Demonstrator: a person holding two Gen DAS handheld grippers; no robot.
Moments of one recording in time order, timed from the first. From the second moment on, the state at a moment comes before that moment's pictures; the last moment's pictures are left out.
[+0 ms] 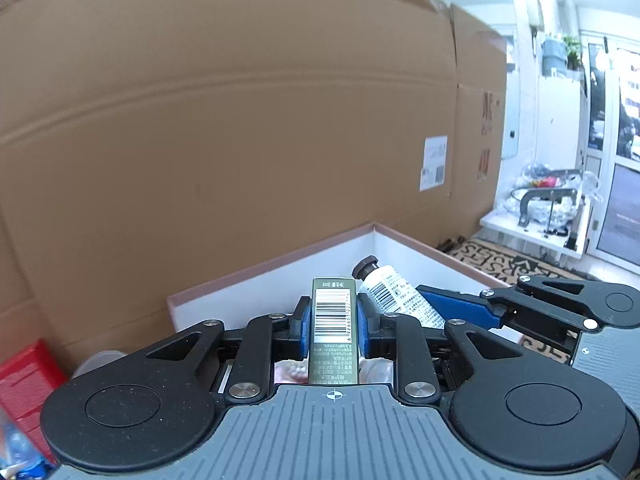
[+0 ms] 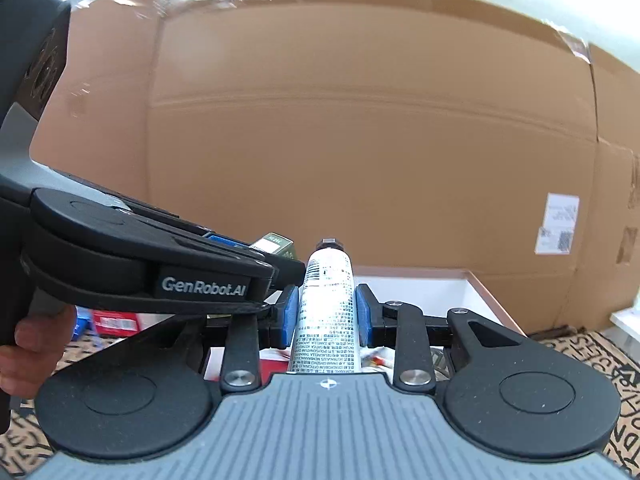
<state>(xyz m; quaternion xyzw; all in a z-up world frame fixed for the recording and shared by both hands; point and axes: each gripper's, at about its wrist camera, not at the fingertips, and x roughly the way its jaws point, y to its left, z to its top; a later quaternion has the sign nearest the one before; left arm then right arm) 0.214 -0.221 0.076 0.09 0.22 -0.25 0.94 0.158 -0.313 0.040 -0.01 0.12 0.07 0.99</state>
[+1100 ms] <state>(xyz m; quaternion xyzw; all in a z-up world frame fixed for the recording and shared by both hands) 0.167 -0.130 0.046 -0.01 0.23 -0.12 0.97 0.138 -0.292 0.007 0.01 0.15 -0.01 0.99</state>
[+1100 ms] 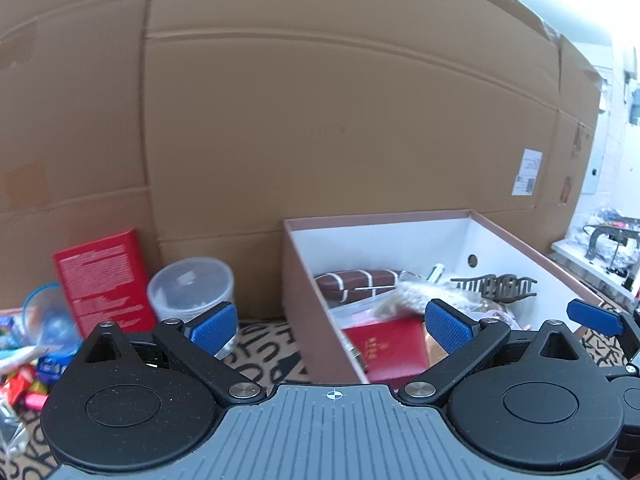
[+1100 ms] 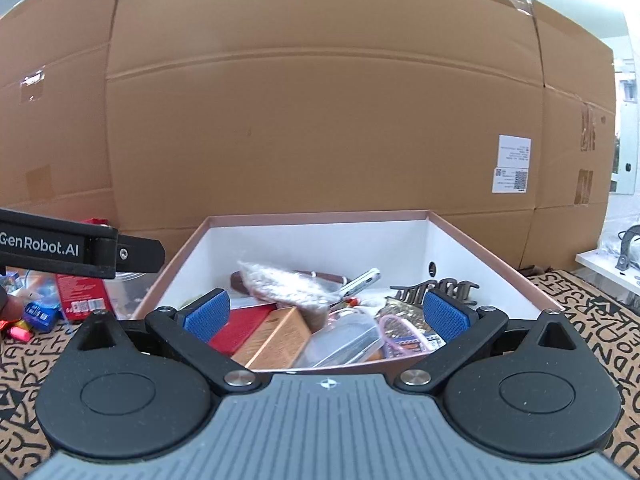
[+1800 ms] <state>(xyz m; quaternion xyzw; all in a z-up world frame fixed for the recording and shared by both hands) 0.127 -0.015 0.047 -0.06 0.23 -0.05 0.97 0.108 -0.189 0.033 -0.06 0.13 -0.03 0.99</state>
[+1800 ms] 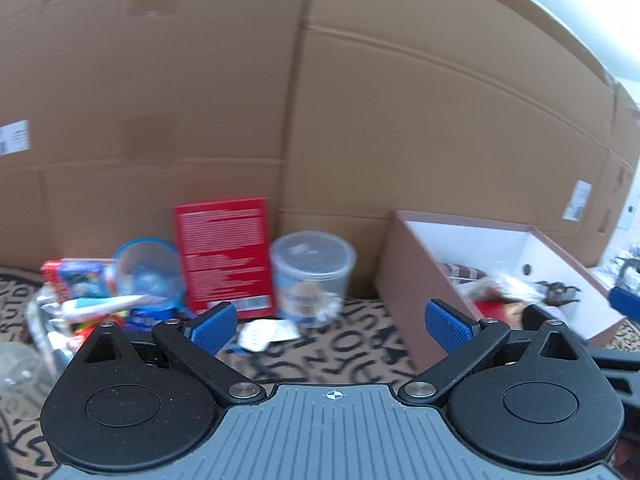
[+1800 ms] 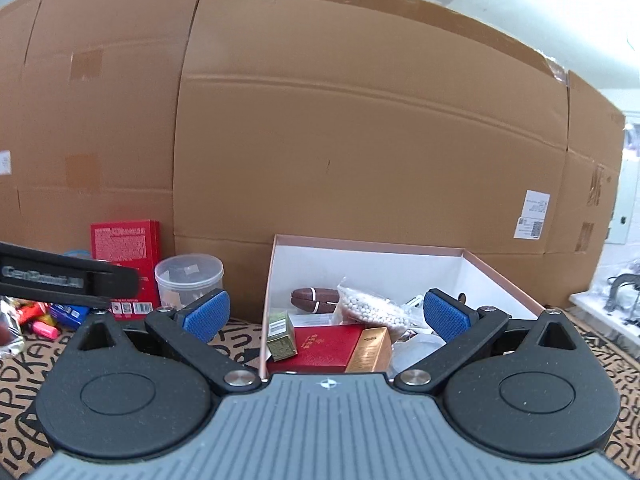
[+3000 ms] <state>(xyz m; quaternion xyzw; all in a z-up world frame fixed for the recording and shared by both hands) 0.155 0.108 -0.031 -0.10 0.32 -0.02 0.94 0.170 -0.076 -0.047 -0.15 0.23 0.23 0.93</state>
